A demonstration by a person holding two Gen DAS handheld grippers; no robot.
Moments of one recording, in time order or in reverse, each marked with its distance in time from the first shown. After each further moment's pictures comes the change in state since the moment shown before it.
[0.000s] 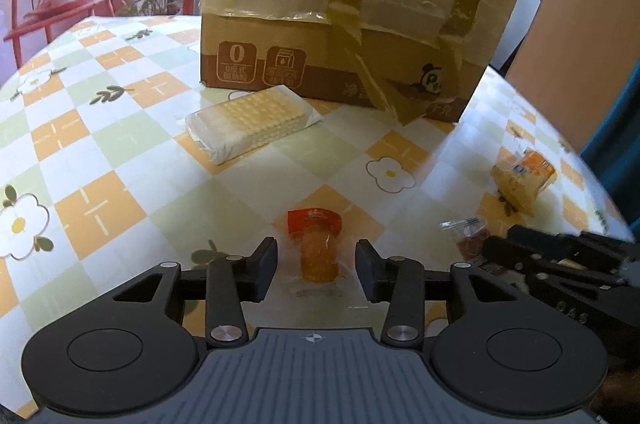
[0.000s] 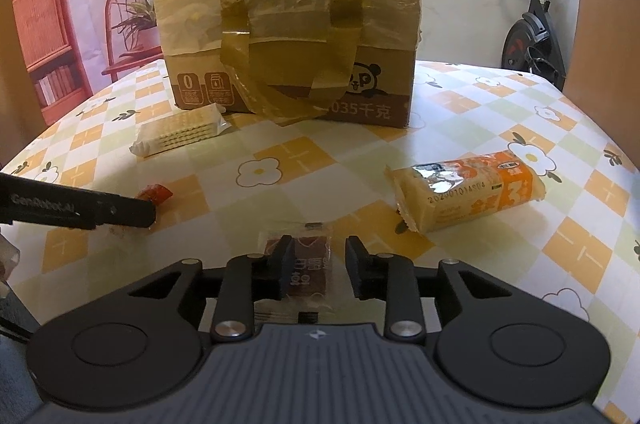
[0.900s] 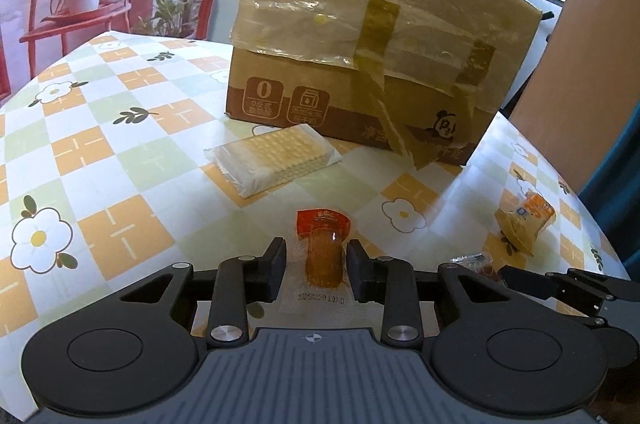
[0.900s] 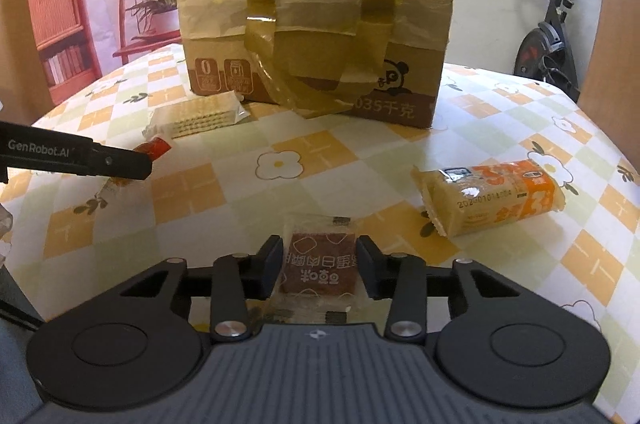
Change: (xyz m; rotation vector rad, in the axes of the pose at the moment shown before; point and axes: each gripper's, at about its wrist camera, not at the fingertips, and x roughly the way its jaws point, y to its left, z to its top) left arm -0.015 0.020 0.008 -0.076 -0.090 -0.013; right arm 0.009 0.014 -0.001 -0.060 0.017 0.015
